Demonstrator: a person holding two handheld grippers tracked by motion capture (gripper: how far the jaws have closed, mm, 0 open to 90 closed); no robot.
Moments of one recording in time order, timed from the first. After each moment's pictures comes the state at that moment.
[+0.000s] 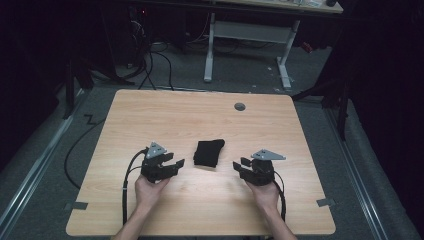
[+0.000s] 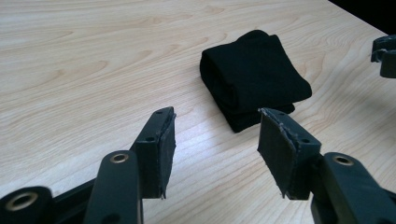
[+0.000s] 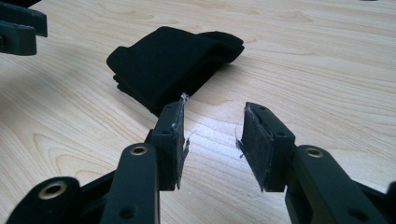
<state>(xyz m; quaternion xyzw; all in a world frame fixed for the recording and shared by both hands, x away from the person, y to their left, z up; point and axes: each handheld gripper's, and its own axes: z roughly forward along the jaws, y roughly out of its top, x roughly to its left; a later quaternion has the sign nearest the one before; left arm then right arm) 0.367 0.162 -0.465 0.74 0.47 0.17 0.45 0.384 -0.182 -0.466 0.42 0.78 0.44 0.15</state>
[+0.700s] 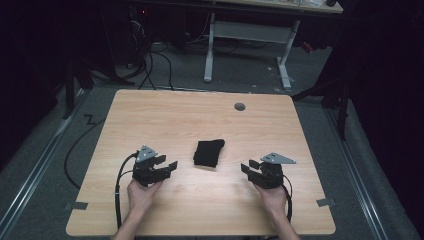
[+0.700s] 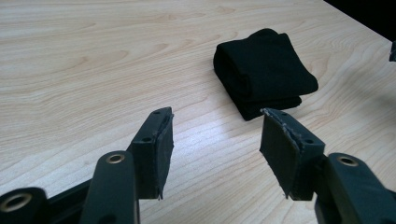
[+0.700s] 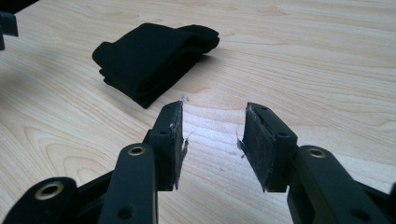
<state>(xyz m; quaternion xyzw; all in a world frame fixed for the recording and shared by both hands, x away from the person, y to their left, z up) 0.356 0.180 -0.466 0.73 0.48 0.17 0.46 0.376 -0.206 -0.468 0.44 0.77 0.44 0.16</state>
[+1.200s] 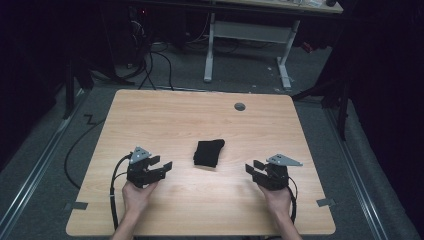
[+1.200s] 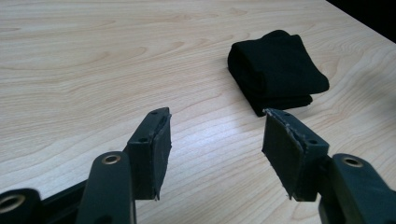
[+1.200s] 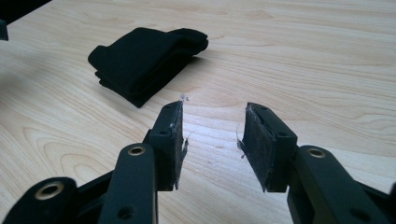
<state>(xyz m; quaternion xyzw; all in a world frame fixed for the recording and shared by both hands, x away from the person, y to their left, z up) 0.350 0.196 -0.467 0.72 0.49 0.18 0.46 0.371 -0.220 -0.467 0.44 0.76 0.45 0.17</state>
